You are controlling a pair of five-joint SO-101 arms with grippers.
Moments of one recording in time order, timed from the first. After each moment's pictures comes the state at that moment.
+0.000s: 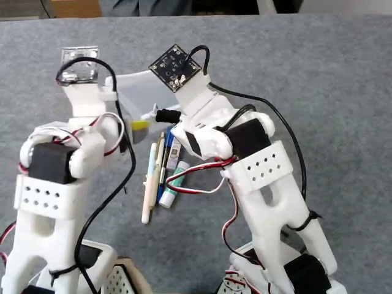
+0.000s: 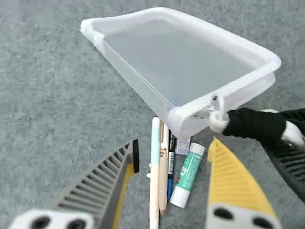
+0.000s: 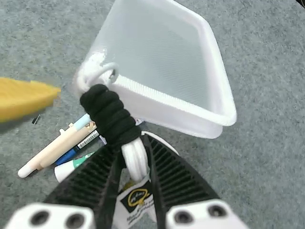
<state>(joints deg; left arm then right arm) 7.8 -40.7 15.1 83.0 10.3 -26.6 -25.2 11.6 75.2 18.1</state>
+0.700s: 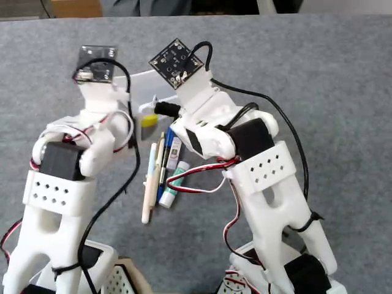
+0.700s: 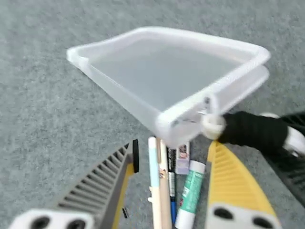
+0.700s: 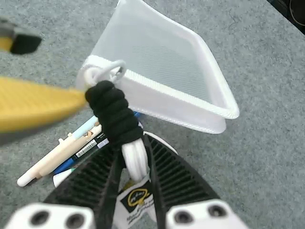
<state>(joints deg) 6.9 -40.6 19.4 73.1 5.8 -26.6 -25.2 8.8 75.2 18.1</state>
